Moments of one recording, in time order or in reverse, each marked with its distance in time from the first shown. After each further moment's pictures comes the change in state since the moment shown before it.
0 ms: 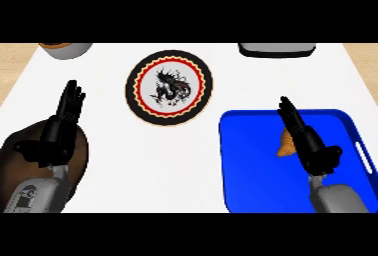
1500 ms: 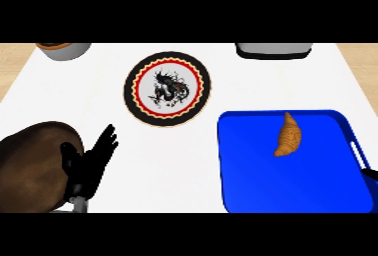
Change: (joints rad) left arm 0.200 -0.096 -0.115 -0.039 0.060 -0.077 0.382; right arm 0.183 -0.305 -0.435 0.140 -0.017 -0.031 -0.186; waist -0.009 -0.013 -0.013
